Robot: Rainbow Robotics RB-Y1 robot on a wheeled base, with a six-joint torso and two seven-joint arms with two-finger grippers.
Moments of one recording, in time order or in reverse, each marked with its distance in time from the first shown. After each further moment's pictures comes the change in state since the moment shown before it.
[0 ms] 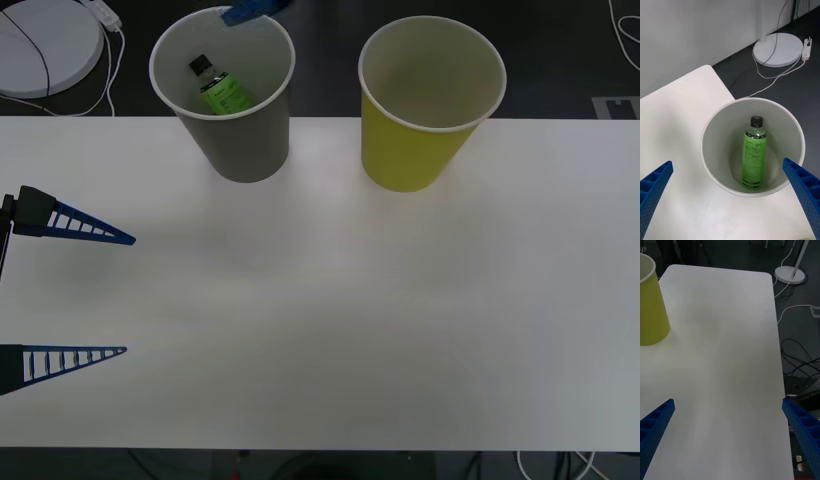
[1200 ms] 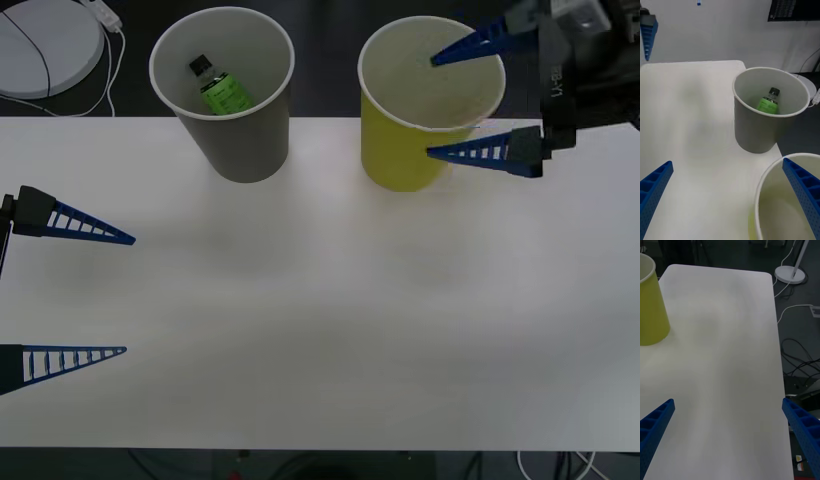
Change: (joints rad) right arm 0.744 -0.264 -0.514 -0.391 -0.384 -0.165 0.801; left arm 0.000 0.000 0.000 0.000 0.000 0.000 0.000
